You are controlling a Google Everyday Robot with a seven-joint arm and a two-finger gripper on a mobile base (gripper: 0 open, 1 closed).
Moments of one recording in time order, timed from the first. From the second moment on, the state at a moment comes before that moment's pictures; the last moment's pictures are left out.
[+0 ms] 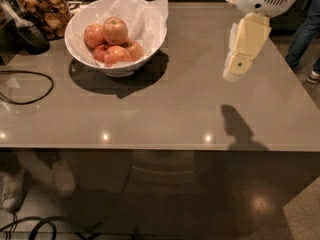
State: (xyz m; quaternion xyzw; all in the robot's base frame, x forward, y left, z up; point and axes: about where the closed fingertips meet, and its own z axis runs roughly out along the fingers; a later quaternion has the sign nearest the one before) arm 0.517 -0.139 1.019 -0.64 0.74 -0.04 0.20
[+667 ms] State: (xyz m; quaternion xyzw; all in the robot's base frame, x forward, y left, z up) arm 0.585 -0.101 1.032 -0.62 0.75 0.04 0.24
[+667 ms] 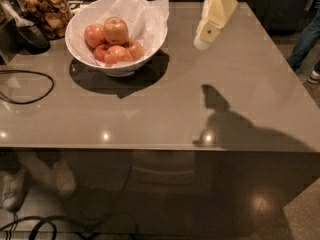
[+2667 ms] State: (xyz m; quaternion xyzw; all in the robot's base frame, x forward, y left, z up) arm 0.653 0.014 1.031 -0.66 0.69 0.09 0.28
